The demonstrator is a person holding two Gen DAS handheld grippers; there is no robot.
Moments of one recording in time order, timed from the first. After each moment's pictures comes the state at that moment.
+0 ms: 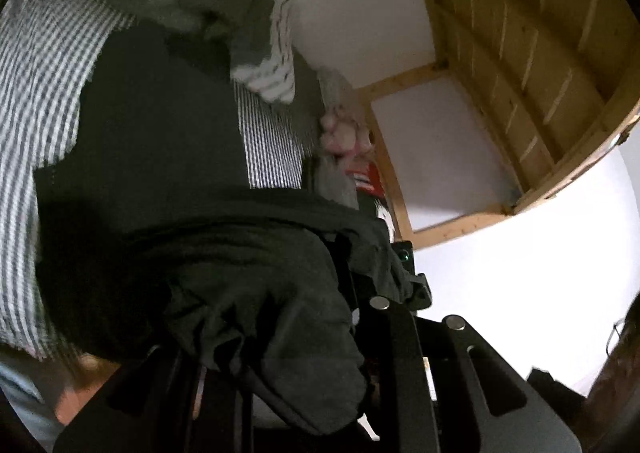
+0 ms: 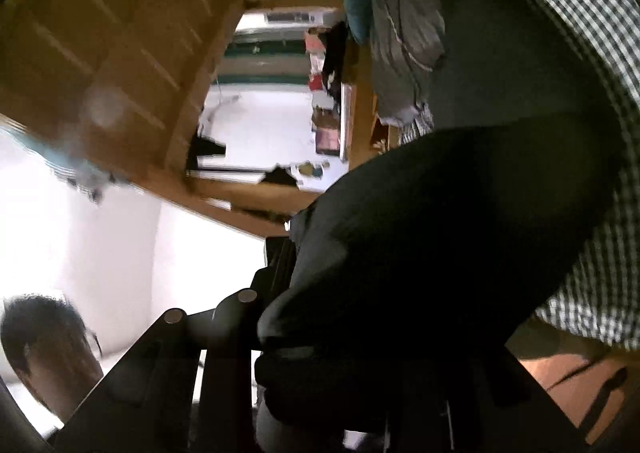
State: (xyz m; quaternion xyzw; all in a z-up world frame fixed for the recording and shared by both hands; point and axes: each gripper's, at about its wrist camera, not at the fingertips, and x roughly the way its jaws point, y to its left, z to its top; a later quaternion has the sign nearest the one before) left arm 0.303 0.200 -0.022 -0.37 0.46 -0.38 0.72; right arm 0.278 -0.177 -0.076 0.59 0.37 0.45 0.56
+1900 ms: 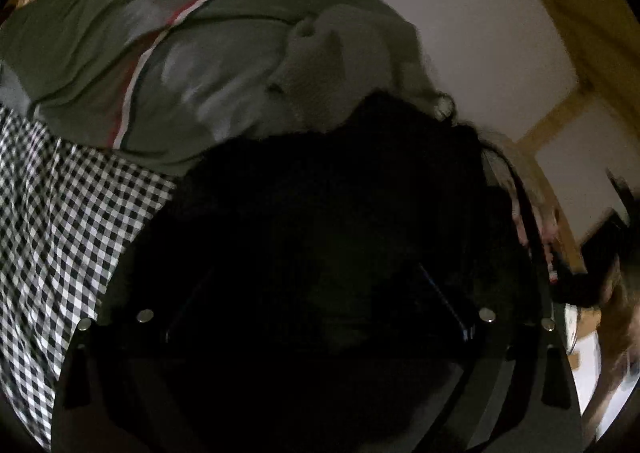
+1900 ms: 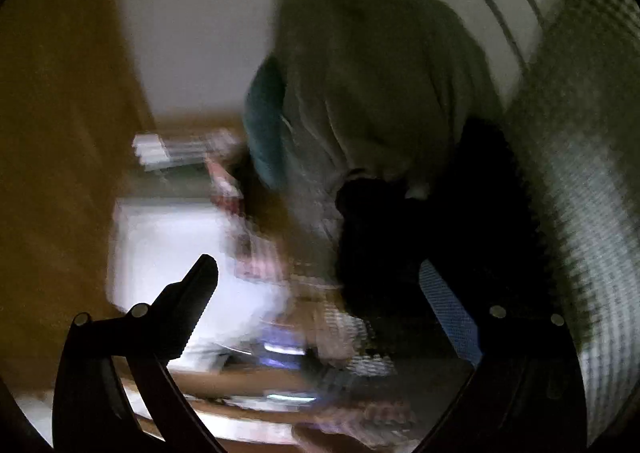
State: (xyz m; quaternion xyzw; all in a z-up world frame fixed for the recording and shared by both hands) left arm 0.596 0.165 -0.054 -0.22 0.46 -0.12 0.86; right arm 0.588 -0.222 -0.035 0.56 0.42 0.23 0.68
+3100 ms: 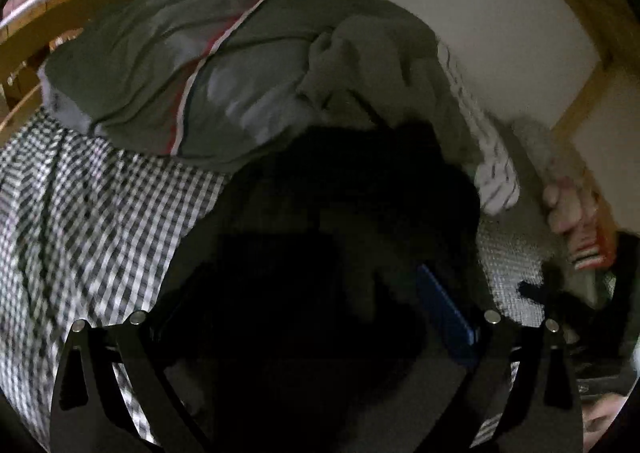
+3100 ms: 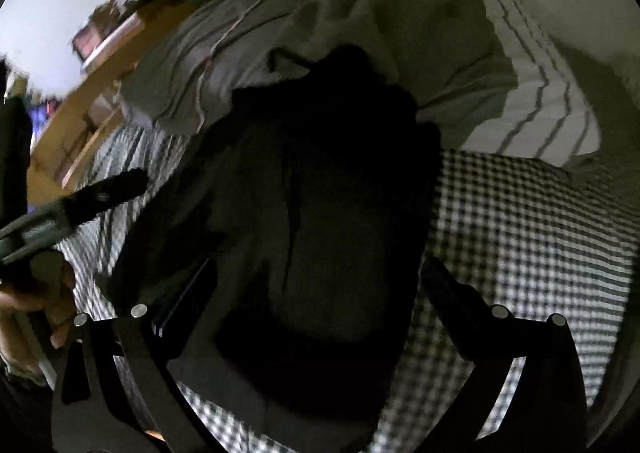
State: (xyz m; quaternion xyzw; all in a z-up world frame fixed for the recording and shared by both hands) left arm 0.565 0.140 -0.050 -0.11 0.45 -0.04 0.88; right arm 0.509 -0.068 -0.048 0.03 0.50 0.18 0.85
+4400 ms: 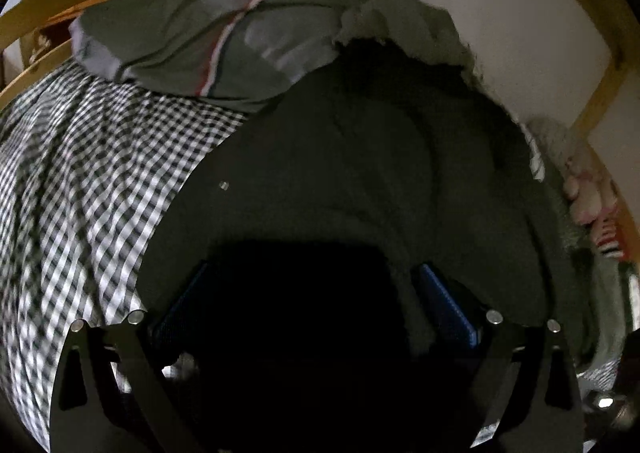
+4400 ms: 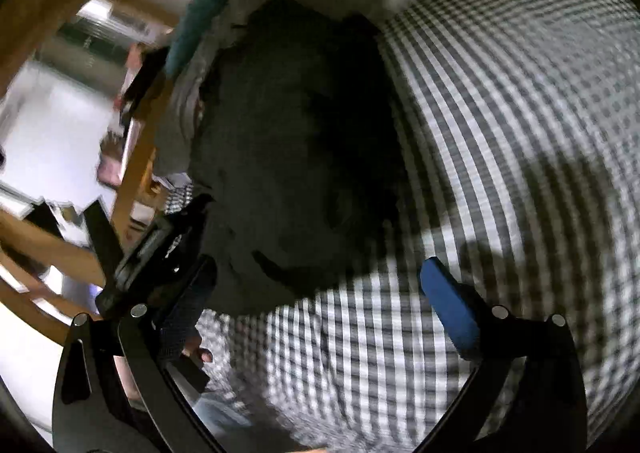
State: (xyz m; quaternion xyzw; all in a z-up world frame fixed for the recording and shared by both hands) left arm 0.499 0.152 -0.109 -0.14 0.43 -0.01 0.89; right arm 0.386 -0.152 -0.145 0.38 0.49 0.15 0.77
